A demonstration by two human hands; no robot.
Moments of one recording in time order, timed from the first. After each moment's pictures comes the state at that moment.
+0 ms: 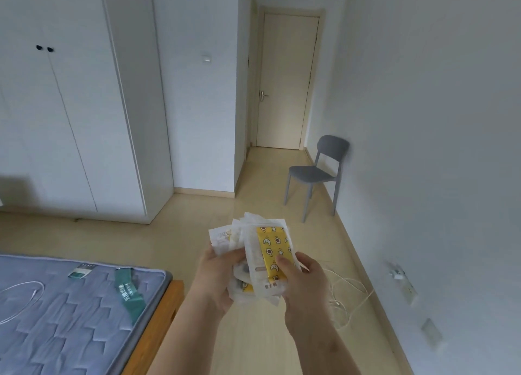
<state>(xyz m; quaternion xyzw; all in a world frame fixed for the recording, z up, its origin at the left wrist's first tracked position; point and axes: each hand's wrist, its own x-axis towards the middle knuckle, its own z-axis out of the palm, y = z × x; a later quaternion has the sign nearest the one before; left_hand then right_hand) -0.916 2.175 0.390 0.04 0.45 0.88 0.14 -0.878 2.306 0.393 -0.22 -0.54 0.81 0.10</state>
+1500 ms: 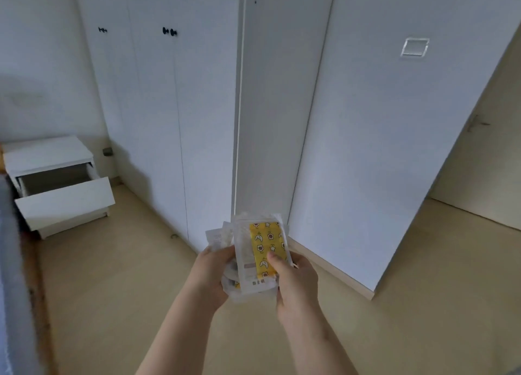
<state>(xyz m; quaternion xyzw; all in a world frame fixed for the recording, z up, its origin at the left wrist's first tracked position) -1.809 1.957 0.366 -0.19 0.51 0.84 -0.06 -1.842 2.080 0.361 -0.10 -0.55 0.81 -0.15</state>
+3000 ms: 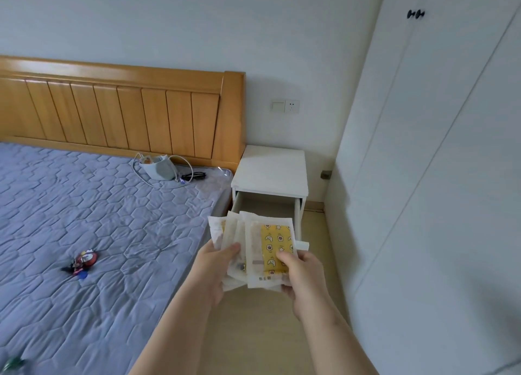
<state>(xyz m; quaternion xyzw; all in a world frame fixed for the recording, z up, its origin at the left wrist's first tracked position) -1.970 1.169 0.348 -0.54 0.29 0.65 -0.45 -2.109 1.201 0.337 0.23 -0.61 0.55 -0.52</state>
